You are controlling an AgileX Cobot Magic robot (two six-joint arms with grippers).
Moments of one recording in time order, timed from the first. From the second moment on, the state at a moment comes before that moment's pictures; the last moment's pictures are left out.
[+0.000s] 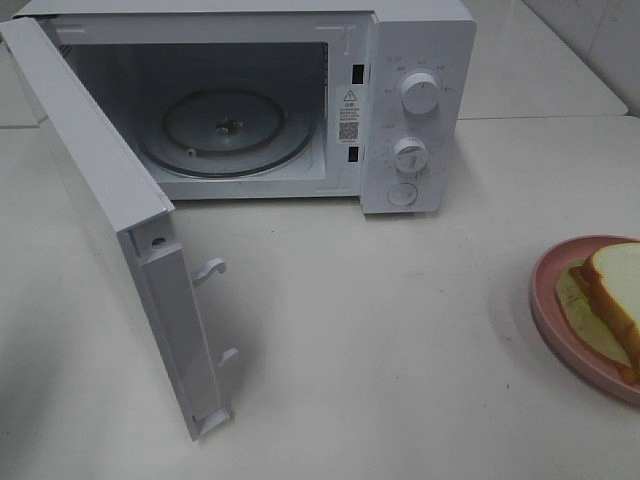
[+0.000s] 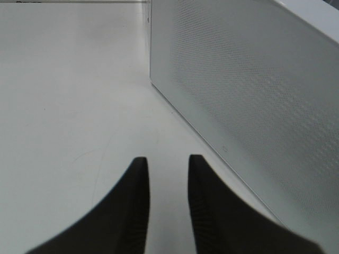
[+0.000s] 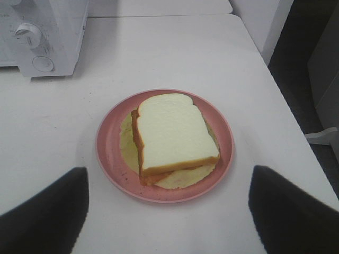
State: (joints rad) left arm -0.12 0.66 -0.54 -0.06 0.56 -0.02; right arm 0.02 0.00 -0.50 -0.14 1.01 0.11
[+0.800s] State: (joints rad) left arm -0.12 1.06 -0.53 -0.04 0.20 -0.02; right arm 0.02 0.00 -0.50 -0.14 1.01 0.11
